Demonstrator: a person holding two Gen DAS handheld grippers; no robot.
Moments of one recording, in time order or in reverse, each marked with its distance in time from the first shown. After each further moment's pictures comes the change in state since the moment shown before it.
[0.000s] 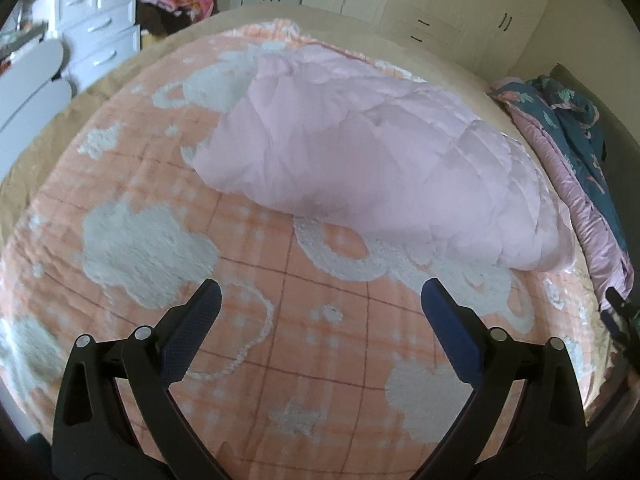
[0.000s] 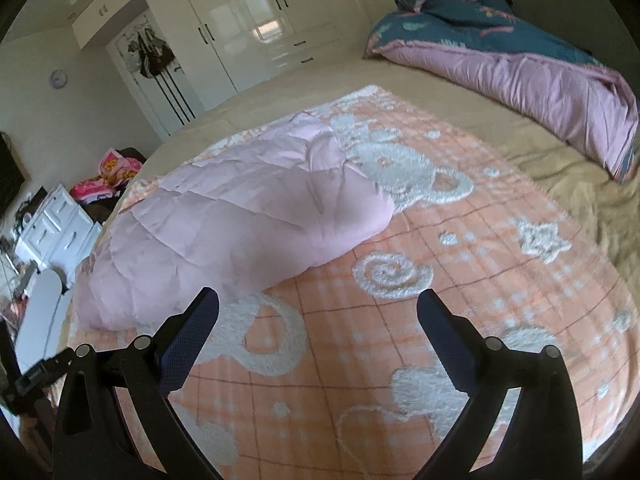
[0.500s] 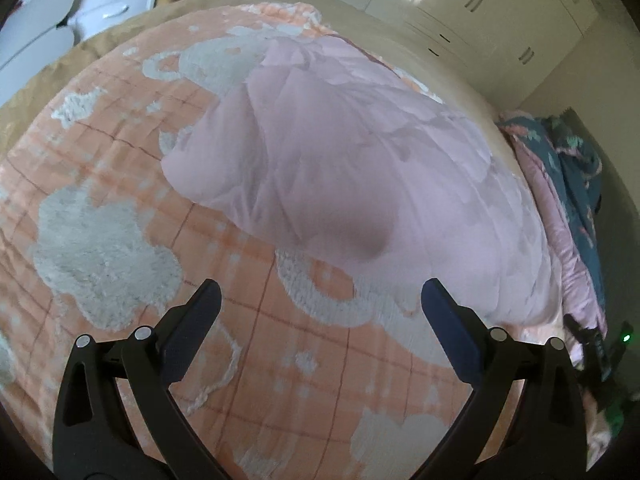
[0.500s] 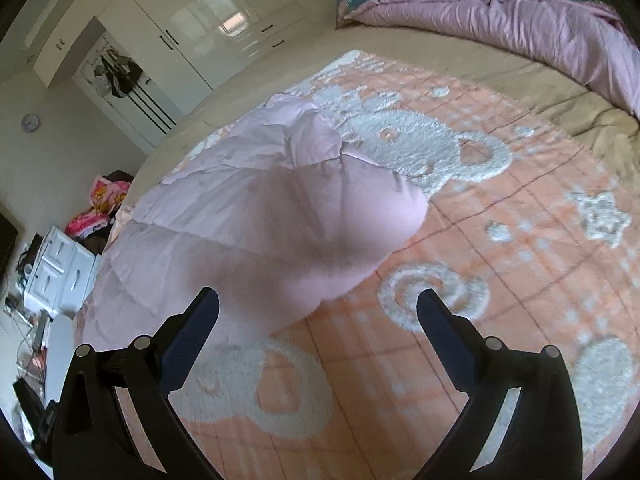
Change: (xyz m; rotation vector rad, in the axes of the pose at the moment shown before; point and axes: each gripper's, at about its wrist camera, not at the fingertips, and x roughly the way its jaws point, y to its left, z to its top) left arm 0.039 0.013 0.032 -0.186 0.032 -0.084; right arm 0.082 -0.006 0.030 0.179 0.080 0.017
